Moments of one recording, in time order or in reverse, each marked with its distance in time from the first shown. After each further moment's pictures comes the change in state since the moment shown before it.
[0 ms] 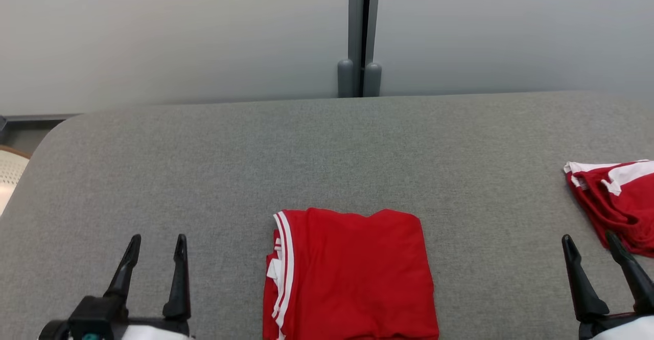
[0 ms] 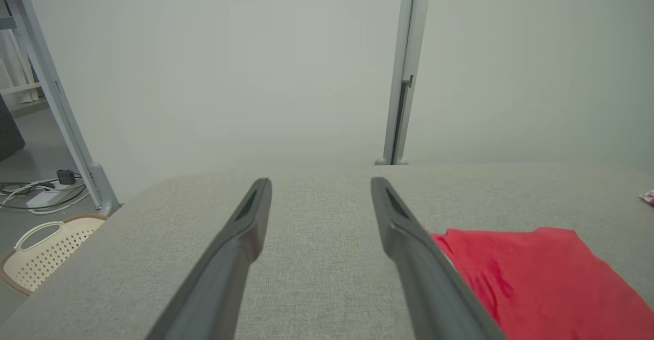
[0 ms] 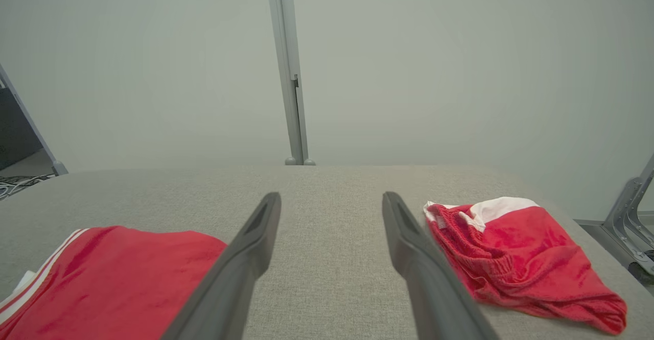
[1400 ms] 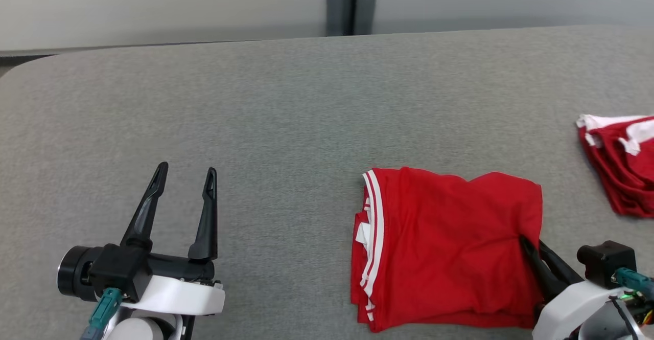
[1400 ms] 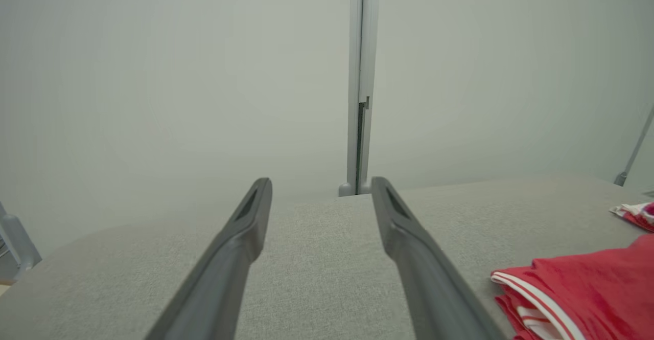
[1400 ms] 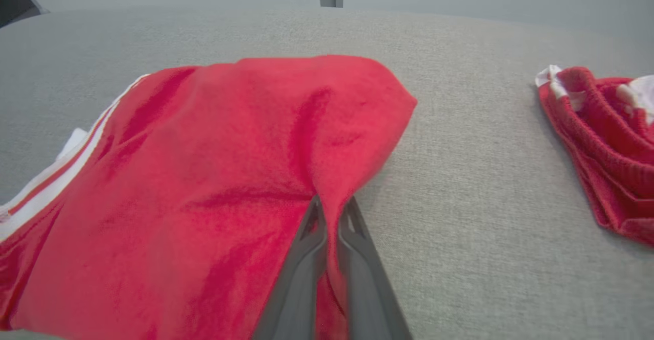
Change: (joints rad) left arm -0.222 -0.061 -0.041 0.020 0.086 -0.063 -0.061; right arm -0.187 -0.039 0.183 0.232 -0.029 0.001 0.140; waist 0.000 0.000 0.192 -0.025
